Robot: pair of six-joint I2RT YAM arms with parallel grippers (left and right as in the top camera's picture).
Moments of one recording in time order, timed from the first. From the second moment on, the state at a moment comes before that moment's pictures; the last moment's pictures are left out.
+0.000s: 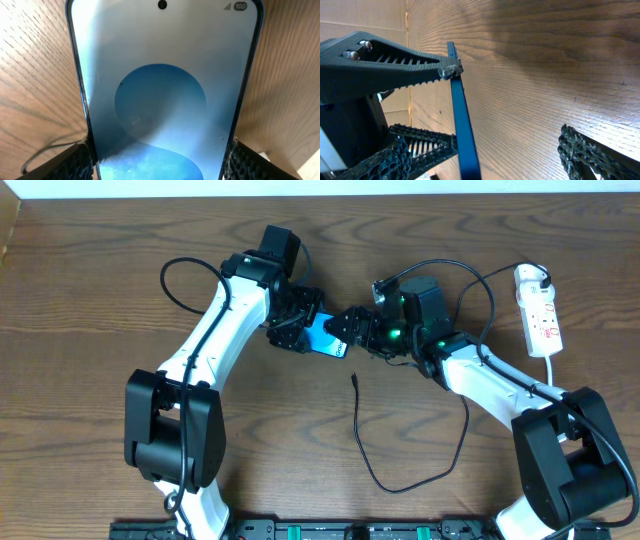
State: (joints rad) left arm -0.30 1.91 1.54 -0.98 0.36 -1.53; right arm 0.42 1.76 0.97 0.11 -0.67 0.84
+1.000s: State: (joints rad) left arm -0.30 1.91 1.54 -0.98 0.39 -1.58; right arm 0.45 1.76 0.97 0.12 -0.65 0.83
